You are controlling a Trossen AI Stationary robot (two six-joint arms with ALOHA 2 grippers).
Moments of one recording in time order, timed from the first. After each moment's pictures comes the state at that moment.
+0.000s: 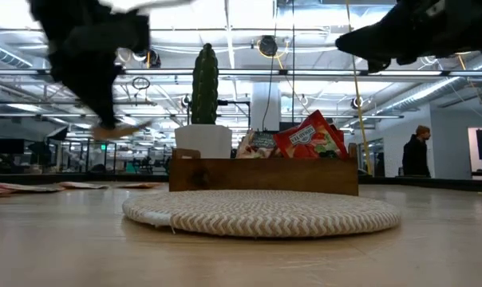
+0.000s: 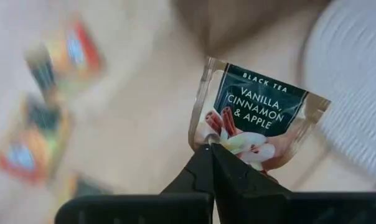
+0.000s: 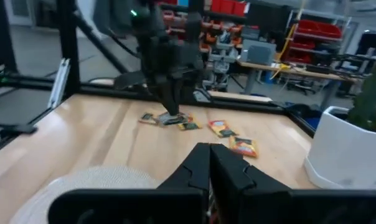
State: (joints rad) left arm -0.43 1.57 1.04 -0.89 -0.44 -1.10; right arm 0.36 1.09 0.28 0.77 0.44 -0.09
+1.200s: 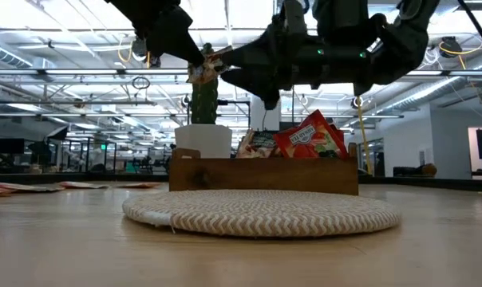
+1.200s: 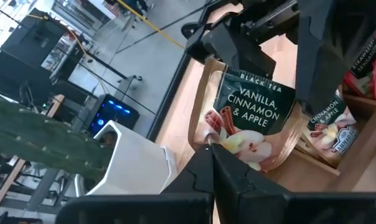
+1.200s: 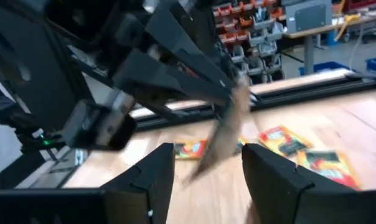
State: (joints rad) left arm -0.38 1.58 1.10 -0.41 -1.03 -0.08; right arm -0.01 1.77 0.73 1.03 -0.12 0.25
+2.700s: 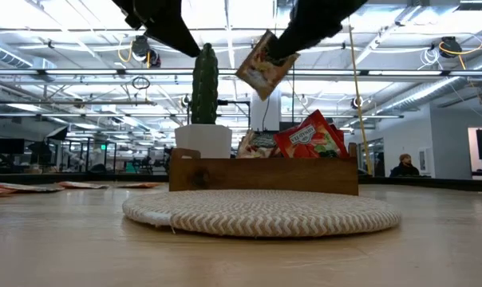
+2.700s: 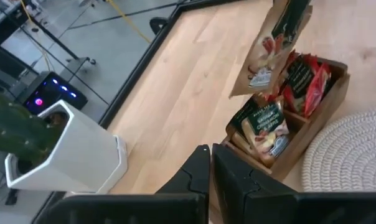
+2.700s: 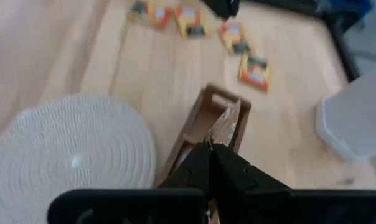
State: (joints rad) left arm -0.40 1.52 1.10 -0.46 -0.86 -0.30; right arm 0.19 1.46 1.09 -0.31 0.26 -0.05
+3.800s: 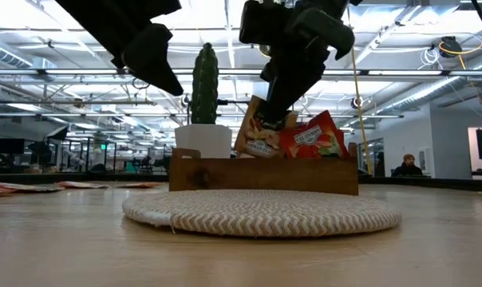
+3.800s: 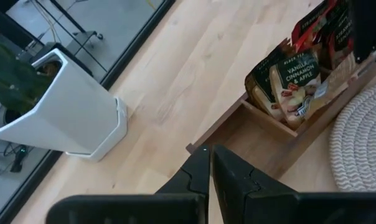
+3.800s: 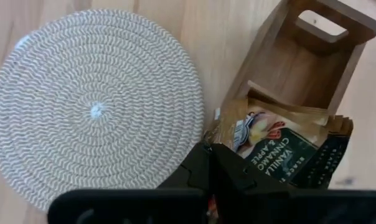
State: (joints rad) left arm -0.37 1.52 0.94 -0.40 -0.87 -0.43; right arm 0.16 1.81 1.35 -0.63 0.06 0.03
